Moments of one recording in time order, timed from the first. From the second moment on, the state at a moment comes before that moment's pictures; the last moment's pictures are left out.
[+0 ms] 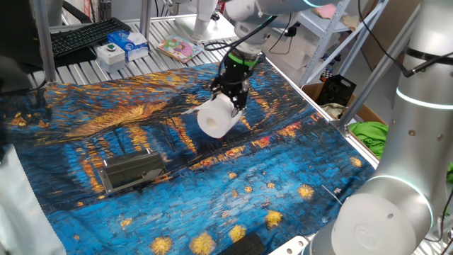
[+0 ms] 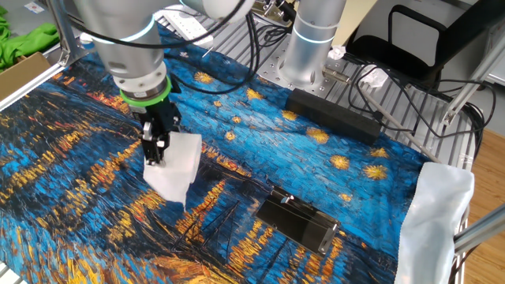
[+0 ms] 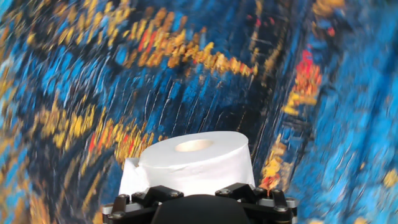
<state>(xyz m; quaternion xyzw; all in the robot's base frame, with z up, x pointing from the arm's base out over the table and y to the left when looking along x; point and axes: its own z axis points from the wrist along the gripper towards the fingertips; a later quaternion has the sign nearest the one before) 0.561 -0.106 0.091 -0.63 -0.77 -0.03 0.06</state>
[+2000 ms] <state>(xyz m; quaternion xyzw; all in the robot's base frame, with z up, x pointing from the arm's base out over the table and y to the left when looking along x) 0.562 -0.103 0.088 -0.66 -0.75 -0.05 0.03</state>
